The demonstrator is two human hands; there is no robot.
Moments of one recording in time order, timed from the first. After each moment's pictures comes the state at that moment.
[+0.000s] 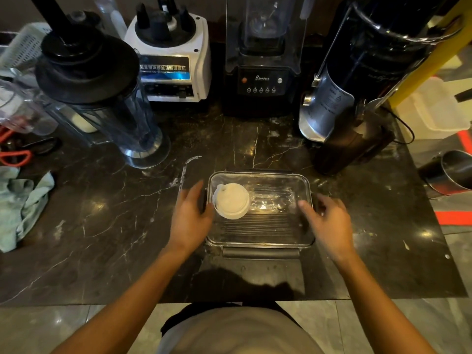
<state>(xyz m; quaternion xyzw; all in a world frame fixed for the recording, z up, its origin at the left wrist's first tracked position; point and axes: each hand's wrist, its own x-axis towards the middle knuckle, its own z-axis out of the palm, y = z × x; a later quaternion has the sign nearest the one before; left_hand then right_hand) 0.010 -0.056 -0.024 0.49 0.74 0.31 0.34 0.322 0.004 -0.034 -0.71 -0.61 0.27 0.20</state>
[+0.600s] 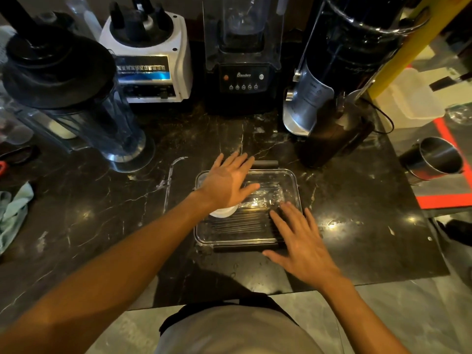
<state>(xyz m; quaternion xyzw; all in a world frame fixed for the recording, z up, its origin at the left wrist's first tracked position) 0.062 0.051 -0.016 0.81 0.56 0.03 0.19 0.314 -0.058 -0.046 -0.48 -0.87 0.10 0.05</state>
